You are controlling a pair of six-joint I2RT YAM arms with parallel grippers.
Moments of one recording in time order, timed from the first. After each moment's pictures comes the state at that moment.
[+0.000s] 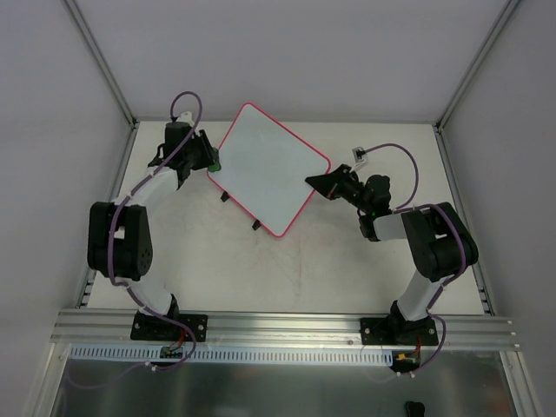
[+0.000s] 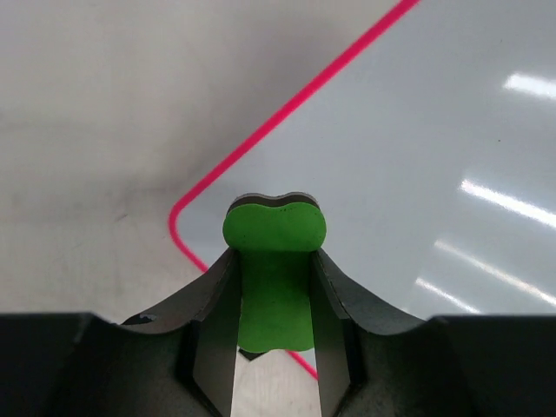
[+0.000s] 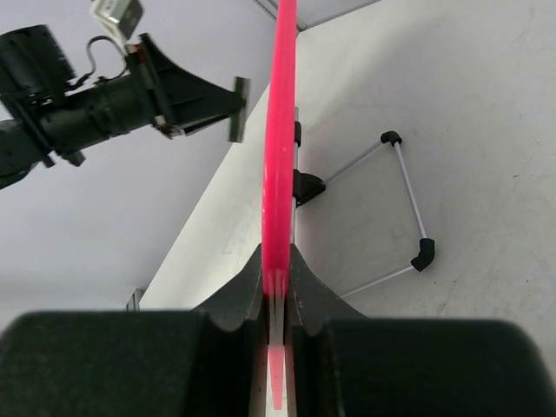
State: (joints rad) left arm -0.13 1.75 1.22 -0.05 0.10 -0.36; right arm 0.32 1.75 0.64 1.15 -0.58 0.86
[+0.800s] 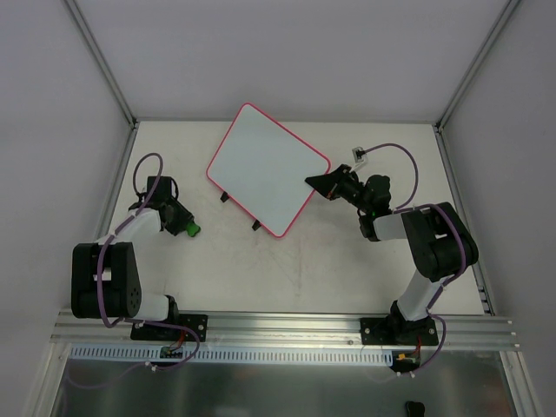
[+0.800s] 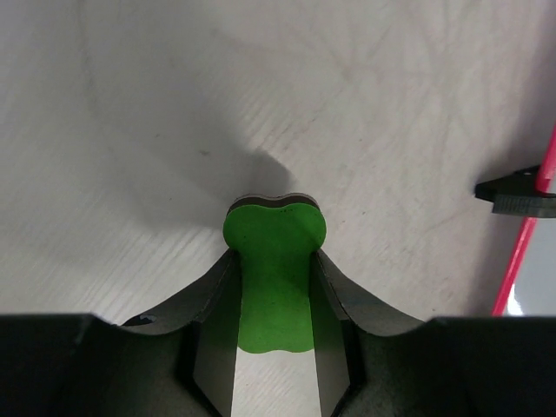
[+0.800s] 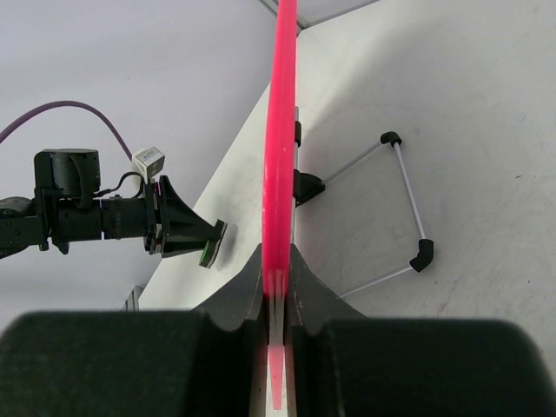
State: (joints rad) left arm 0.04 1.39 0.72 -0.34 -0.02 -0.77; right arm 0.32 1.75 0.64 1.15 -0.58 0.85
